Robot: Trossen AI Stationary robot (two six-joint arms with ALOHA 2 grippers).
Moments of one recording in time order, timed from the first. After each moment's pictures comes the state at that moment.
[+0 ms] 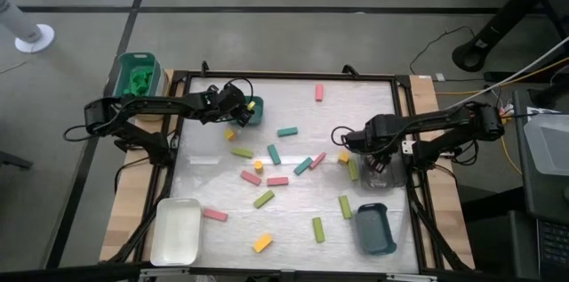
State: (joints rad) left arm 0.41 1.36 0.73 -0.35 -0.52 -0.33; right arm 0.00 1.38 0.94 -1.50 0.09 0.65
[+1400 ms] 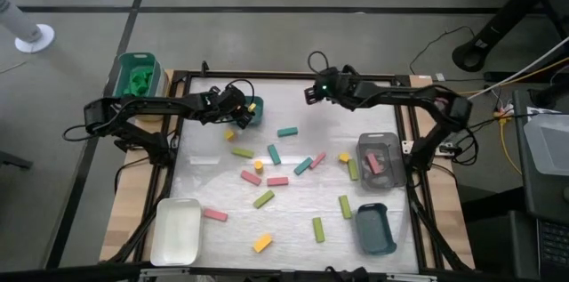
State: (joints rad) left arm 0.40 1.36 0.73 -0.36 -0.48 -0.32; right arm -0.45 1.67 1.07 -0.22 0.44 0.58
